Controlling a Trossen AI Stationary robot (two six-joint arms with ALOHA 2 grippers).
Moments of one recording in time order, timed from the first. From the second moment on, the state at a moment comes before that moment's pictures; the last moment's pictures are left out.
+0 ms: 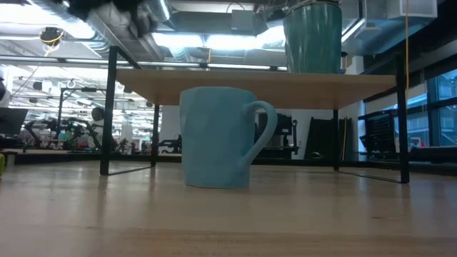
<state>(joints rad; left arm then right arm) 0.21 0.90 0.69 0.03 0.80 -0.53 0.63 1.22 1.86 -1.35 0.89 1.08</state>
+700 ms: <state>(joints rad) -0.55 1.21 0.85 0.06 0.07 -0.71 1.04 1.21 1.65 -0.92 0.95 1.12</state>
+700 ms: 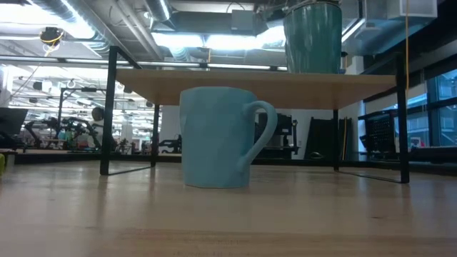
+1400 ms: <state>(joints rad) -0.59 1.62 1.53 -0.89 -0.29 -0.07 1.05 1.50 1.65 -0.35 1.32 0.83</state>
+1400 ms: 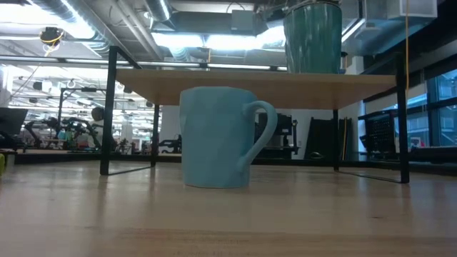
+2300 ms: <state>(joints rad) -0.49 1.83 1.56 -0.81 -0.35 -0.07 1.07 1.52 1.65 -0.33 1.34 0.75</state>
